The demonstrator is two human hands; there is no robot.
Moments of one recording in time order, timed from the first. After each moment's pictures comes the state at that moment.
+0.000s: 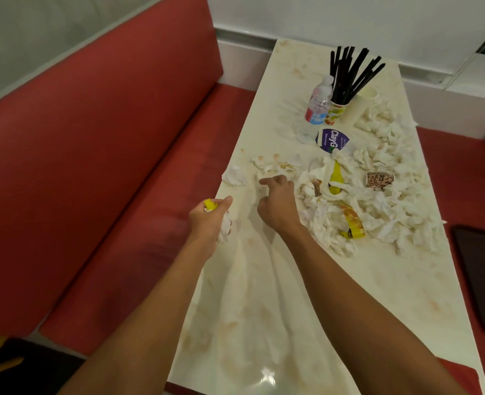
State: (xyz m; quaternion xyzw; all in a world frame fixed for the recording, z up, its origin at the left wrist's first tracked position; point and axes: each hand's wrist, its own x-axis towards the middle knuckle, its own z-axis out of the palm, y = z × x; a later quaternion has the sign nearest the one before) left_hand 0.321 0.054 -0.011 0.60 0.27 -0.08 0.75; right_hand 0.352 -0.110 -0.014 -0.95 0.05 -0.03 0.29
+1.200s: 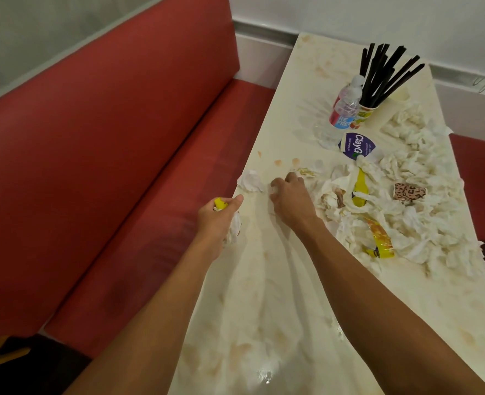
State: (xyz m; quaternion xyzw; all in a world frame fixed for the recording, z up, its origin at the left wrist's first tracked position) left_hand 0.346 0.069 -0.015 0.63 0.26 -0.10 0.73; right_hand 0.407 -0.115 -0.037 -0.99 -0.03 -0.01 0.17
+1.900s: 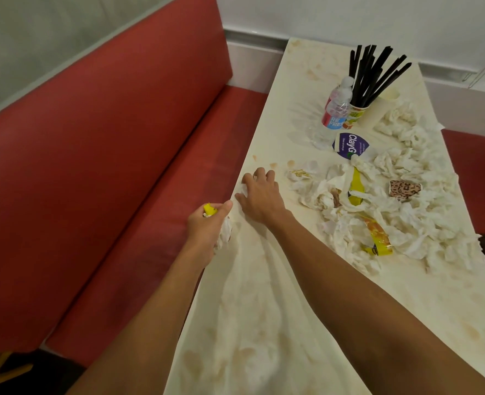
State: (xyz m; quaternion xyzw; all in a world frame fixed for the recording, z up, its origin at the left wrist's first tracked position) left_hand 0.344 0.083 -0.015 0.64 0.26 -0.09 0.71; right_hand 0.427 -0.061 -0.047 -0.99 -0.07 0.01 0.13
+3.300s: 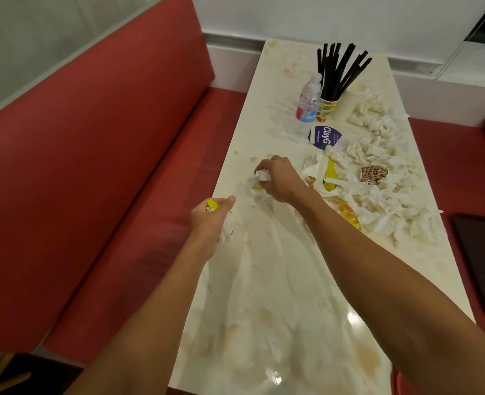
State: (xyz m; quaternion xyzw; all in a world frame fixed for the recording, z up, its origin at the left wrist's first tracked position) left_hand 0.322 0.045 -0.004 0.65 0.22 -0.10 0.72; right_hand 0.406 -0.151 0.012 -0.97 -0.06 0.02 0.22
